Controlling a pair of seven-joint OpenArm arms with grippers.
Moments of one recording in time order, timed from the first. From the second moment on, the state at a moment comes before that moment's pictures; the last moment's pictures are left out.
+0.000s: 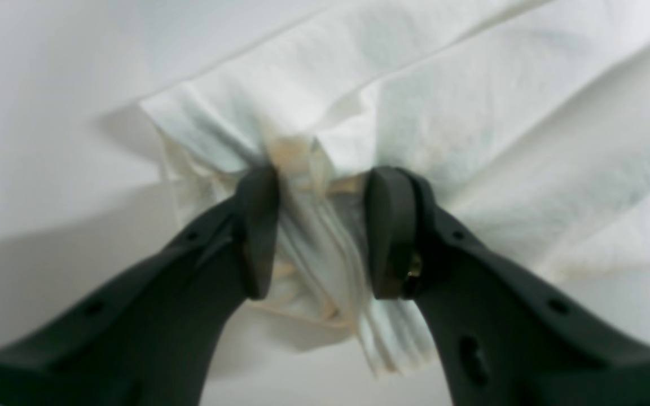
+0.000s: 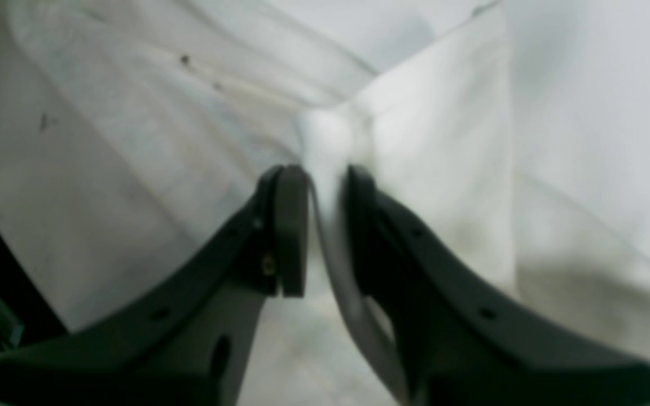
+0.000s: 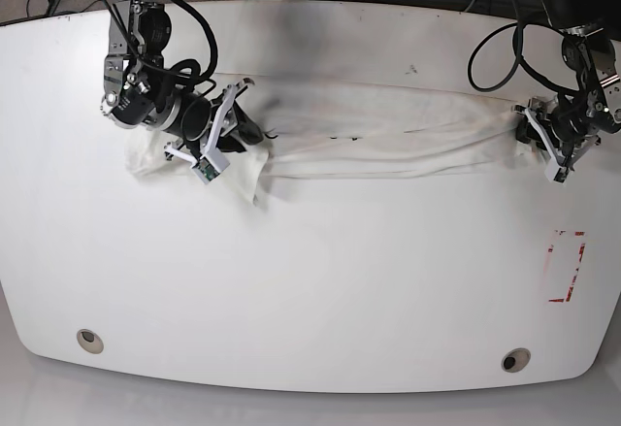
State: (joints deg) left arm 0.6 -23.3 -23.5 77.4 -19.5 -41.8 58.2; right arm -7.3 11.8 6.6 102.5 35.0 40.1 -61.3
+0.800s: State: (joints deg) left arm 0.6 -23.3 -23.5 77.5 -19.8 -41.8 58.2; right arm -12.7 18.0 7.7 110.3 34.8 40.4 -60.8
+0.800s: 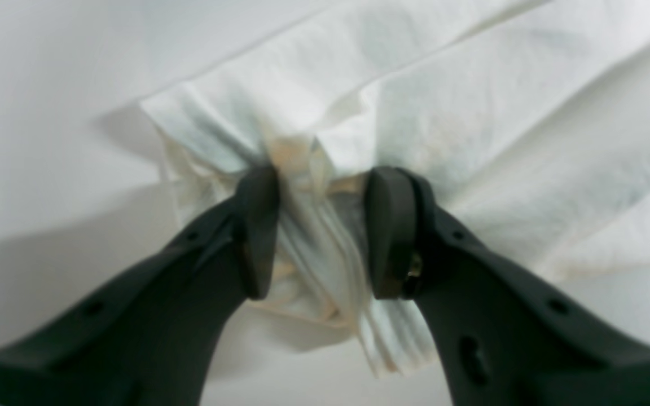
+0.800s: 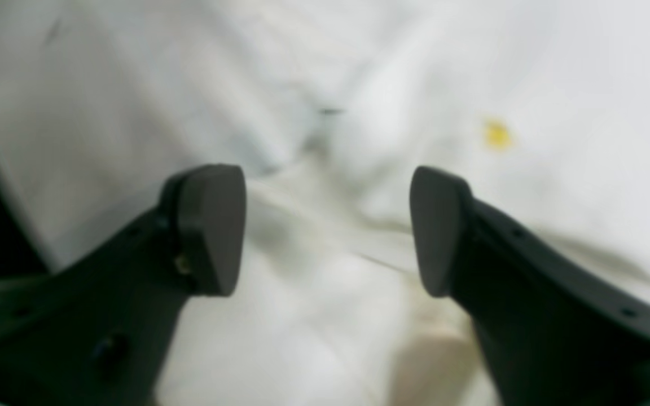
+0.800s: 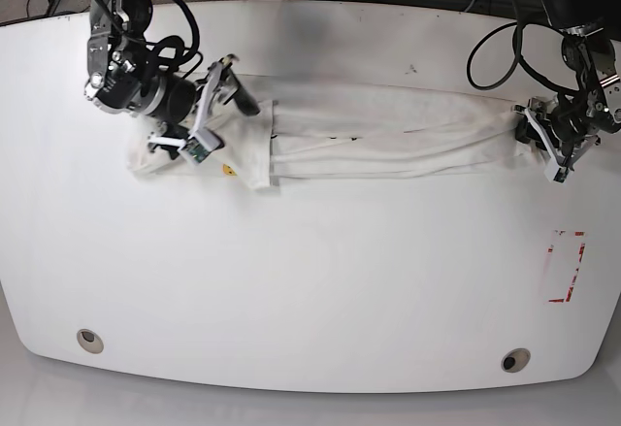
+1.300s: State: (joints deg) left arm -0.5 -23.0 -23.4 77.3 -19.5 -41.8 58.8; right arm -7.3 16.4 15.1 96.6 26.7 40.4 -54.8
